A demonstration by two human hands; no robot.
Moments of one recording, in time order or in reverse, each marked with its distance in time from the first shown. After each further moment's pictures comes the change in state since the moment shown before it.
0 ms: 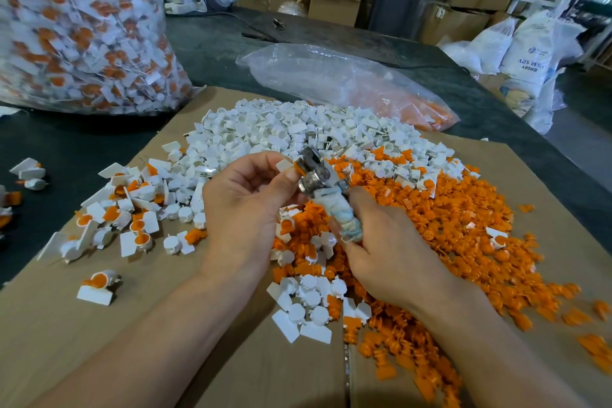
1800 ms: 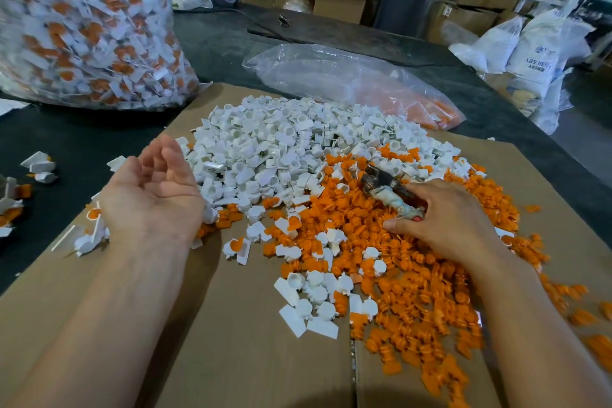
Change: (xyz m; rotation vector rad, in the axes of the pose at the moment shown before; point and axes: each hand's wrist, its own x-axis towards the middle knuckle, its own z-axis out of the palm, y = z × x) left_hand 0.039 0.018 -0.077 -0.724 0.322 -0.268; right_hand 0.012 0.087 -0.020 -0.425 0.007 0.374
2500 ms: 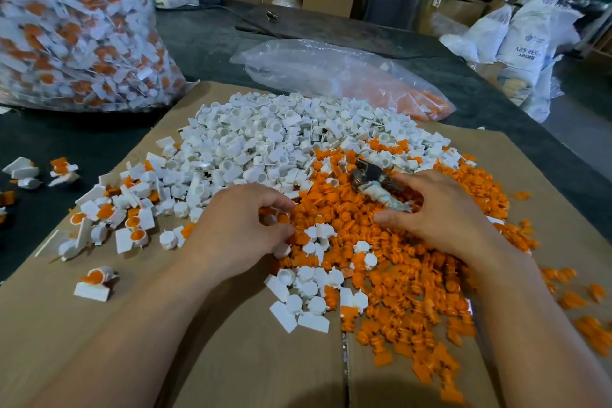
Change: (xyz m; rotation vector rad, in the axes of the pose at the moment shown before) left_hand -0.024 -0.046 0.002 1.947 -0.643 0.227; right_hand -0.009 -0.003 -0.009 0.138 -0.046 0.011
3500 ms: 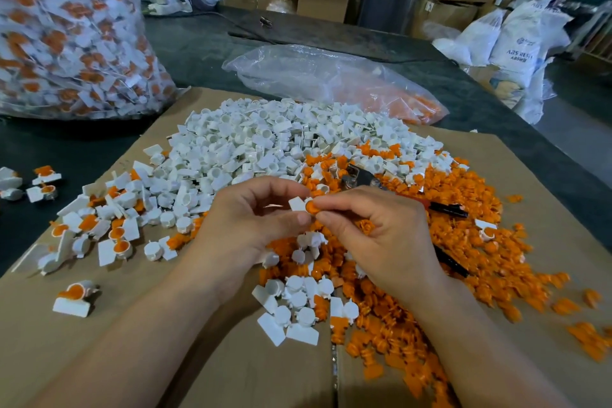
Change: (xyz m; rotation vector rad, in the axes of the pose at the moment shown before) left_hand -0.004 0.021 0.011 -0.915 0.013 -0.066; right_hand -0.032 -0.064 0.016 0.631 0.525 -0.591
